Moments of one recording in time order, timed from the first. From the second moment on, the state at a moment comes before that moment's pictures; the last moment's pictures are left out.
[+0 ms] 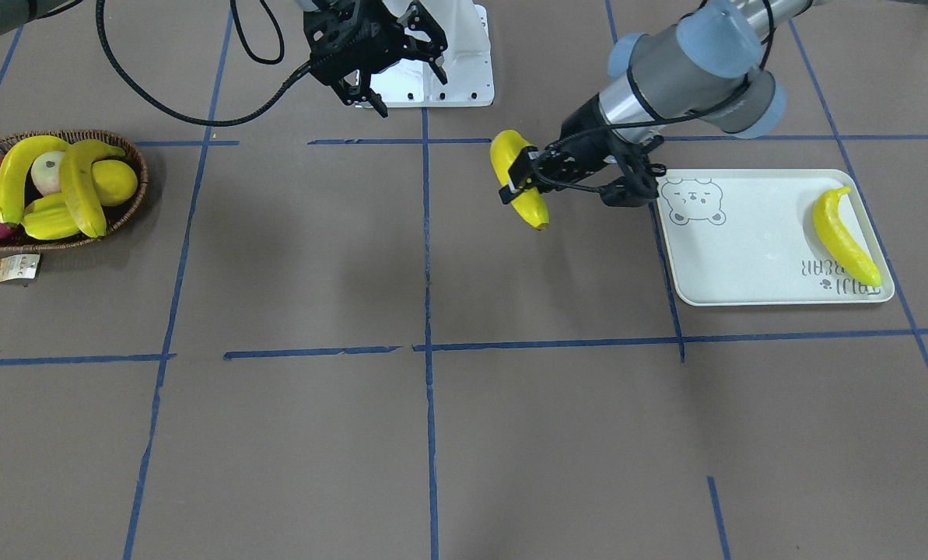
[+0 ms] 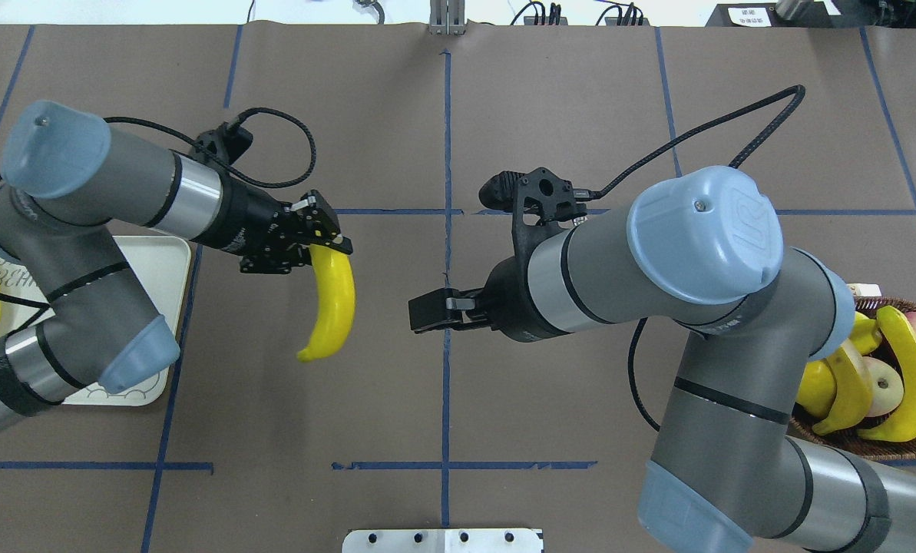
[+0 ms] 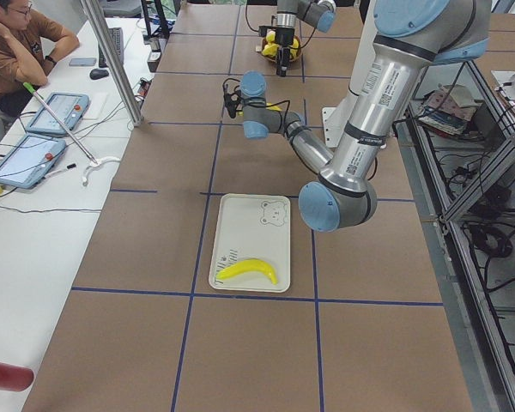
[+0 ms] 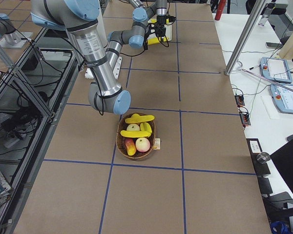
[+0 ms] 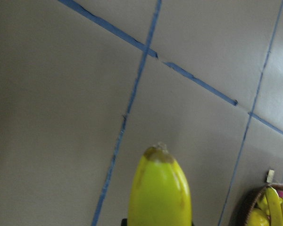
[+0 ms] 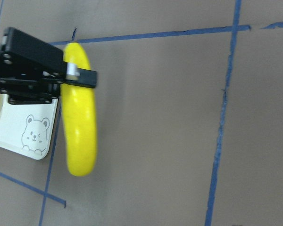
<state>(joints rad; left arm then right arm) -0.76 -1.95 -1.74 -2.34 -2.23 -1.72 0.48 -1.03 2.08 -1.37 1.92 1.28</state>
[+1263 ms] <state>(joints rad) -0.99 -1.49 -1.69 -2.15 -2.14 -1.17 0.55 -1.17 2.10 -1.37 1.85 1.28</state>
